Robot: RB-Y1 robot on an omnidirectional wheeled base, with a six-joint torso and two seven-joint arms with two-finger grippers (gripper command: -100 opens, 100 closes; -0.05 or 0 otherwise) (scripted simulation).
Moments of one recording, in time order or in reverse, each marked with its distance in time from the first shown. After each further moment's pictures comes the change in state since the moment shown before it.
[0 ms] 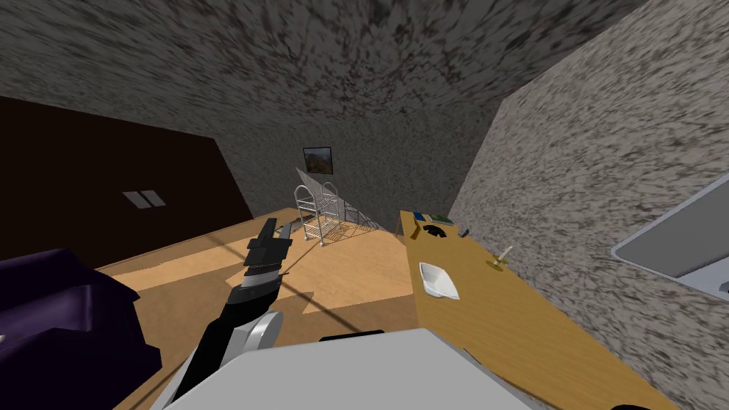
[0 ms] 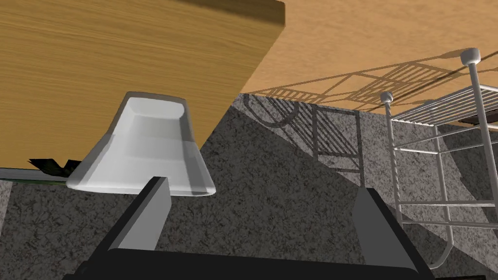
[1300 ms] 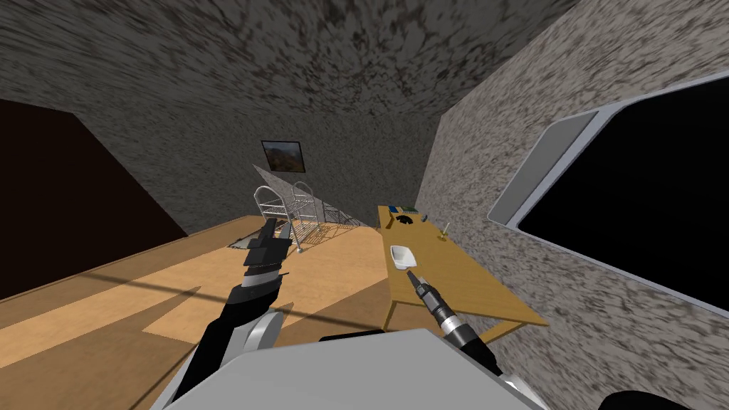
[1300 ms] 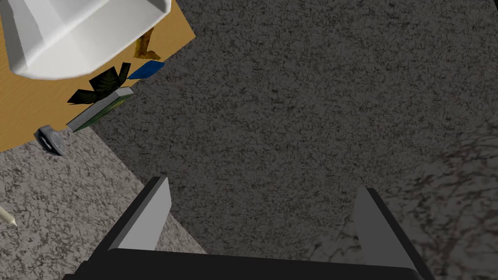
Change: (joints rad) left arm 0.000 0.000 0.000 0.000 0.000 0.000 0.000; right arm -0.249 0.224 -0.054 -0.164 -0.276 -0.221 -0.161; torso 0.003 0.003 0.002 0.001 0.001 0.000
